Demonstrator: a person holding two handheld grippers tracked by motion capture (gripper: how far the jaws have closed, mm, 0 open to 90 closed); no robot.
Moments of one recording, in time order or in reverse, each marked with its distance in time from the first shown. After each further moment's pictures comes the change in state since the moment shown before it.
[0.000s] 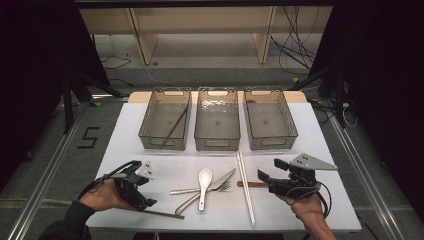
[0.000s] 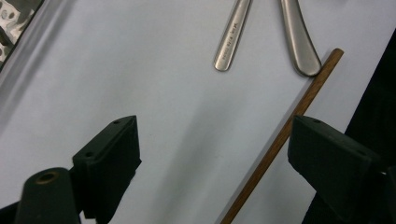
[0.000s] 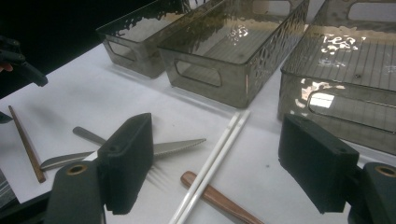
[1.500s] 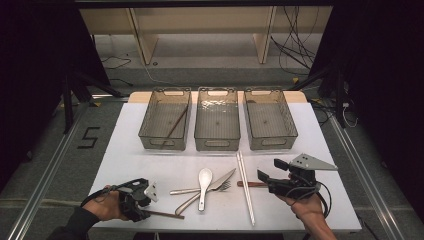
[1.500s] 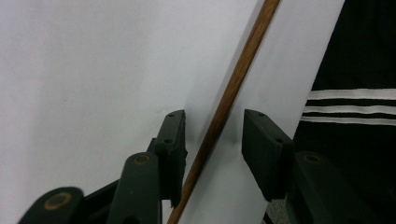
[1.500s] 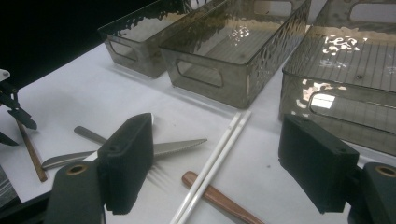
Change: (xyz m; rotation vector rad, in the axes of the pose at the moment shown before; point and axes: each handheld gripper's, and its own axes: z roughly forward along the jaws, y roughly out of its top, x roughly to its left) left arm -0.021 -0.014 0.026 0.238 -0.099 0.190; right arm 0.001 0.000 0.000 0.001 0.004 -0.003
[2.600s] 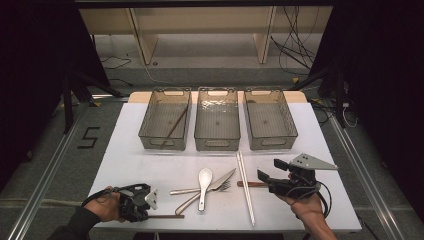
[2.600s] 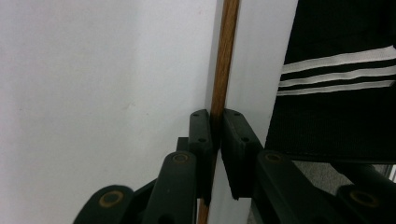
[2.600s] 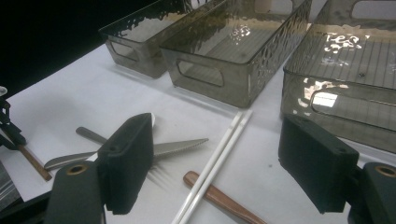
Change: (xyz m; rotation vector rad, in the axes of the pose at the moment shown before) left arm -0.005 0.000 0.004 0.054 -0.067 0.131; right arm -0.001 0.000 0.000 0.001 0.005 0.011
